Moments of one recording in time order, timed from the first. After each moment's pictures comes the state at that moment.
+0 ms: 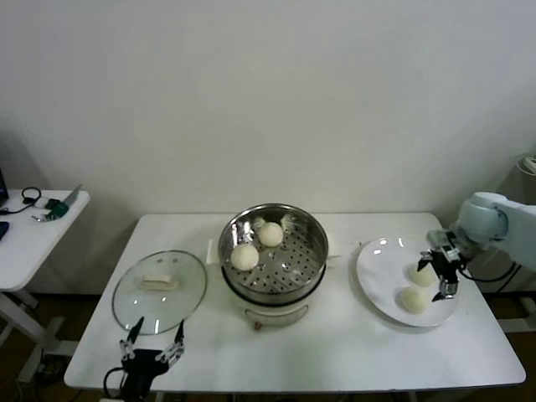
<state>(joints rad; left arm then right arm) 1.83 -1.52 -0.66 -2.12 -0.02 0.04 0.09 0.46 0.52 -1.48 1.32 0.21 -0.15 -1.01</state>
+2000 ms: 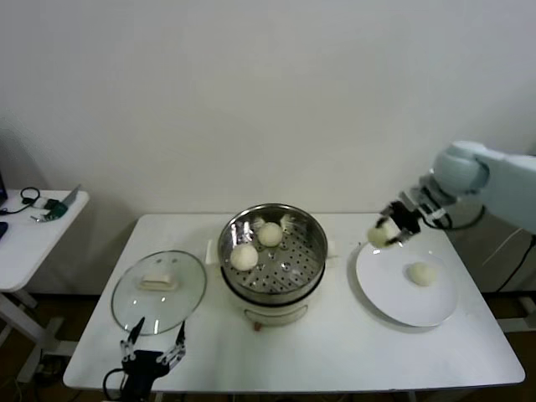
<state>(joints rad) 1.84 -1.53 -0.66 -2.15 0.01 0.05 0.09 0.90 0.71 -1.55 1.52 0.30 0.13 -1.03</state>
